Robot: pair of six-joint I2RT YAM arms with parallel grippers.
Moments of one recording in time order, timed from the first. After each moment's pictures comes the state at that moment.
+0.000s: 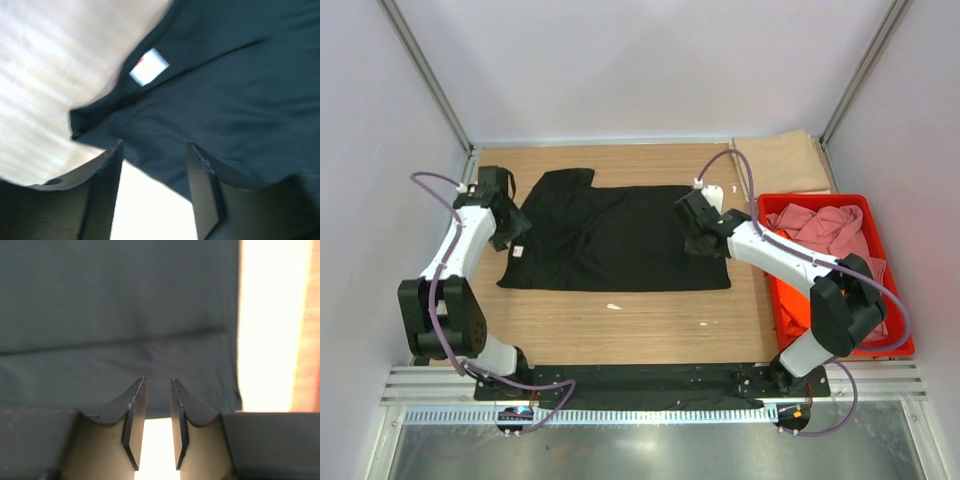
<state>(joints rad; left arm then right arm) 0.04 1.54 1.17 -0.83 -0.23 -0.62 0.66 1.56 1.09 -0.62 0.42 0.66</state>
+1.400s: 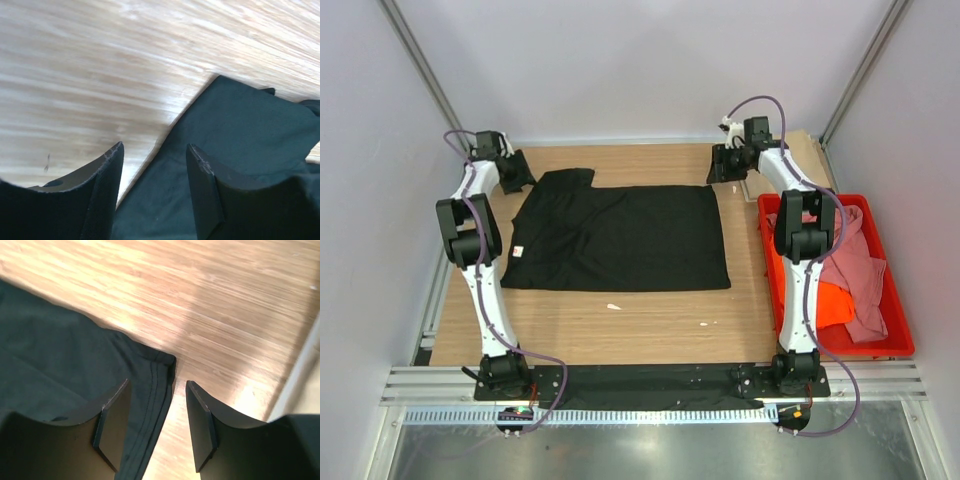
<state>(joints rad) 0.17 2.38 1.97 -0.51 0.23 -0.26 0.07 2.33 1.99 -0.57 -0.42 -0.06</state>
